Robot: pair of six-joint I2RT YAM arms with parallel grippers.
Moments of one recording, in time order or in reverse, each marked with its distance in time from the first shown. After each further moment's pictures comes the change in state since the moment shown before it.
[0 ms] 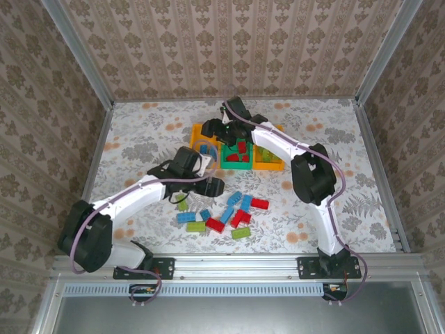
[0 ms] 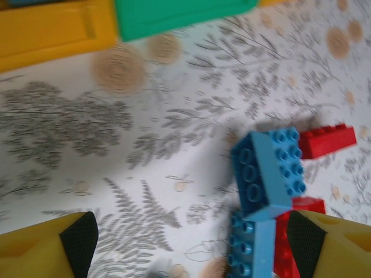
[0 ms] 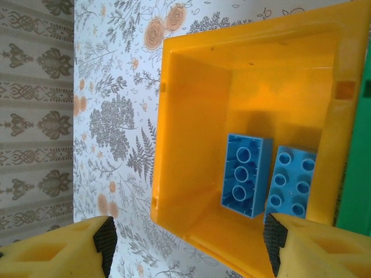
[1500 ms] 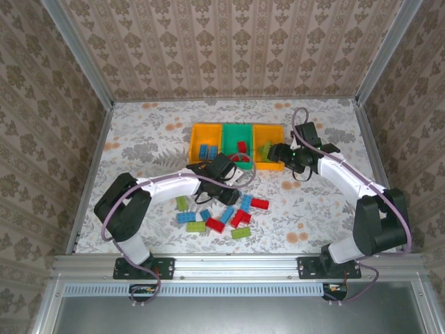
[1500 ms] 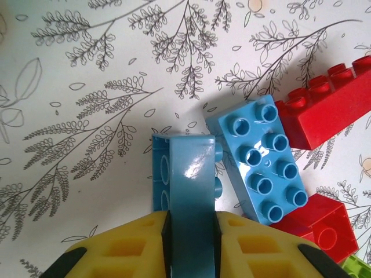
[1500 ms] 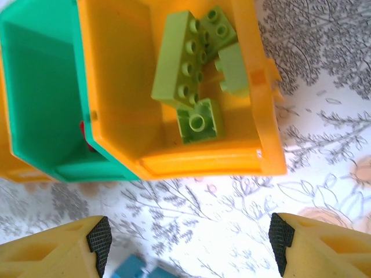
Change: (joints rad) left arm -0.203 0.316 0.185 -0.035 -0.070 0.121; right arm -0.311 -0.721 -0.846 -0.078 0.141 -0.206
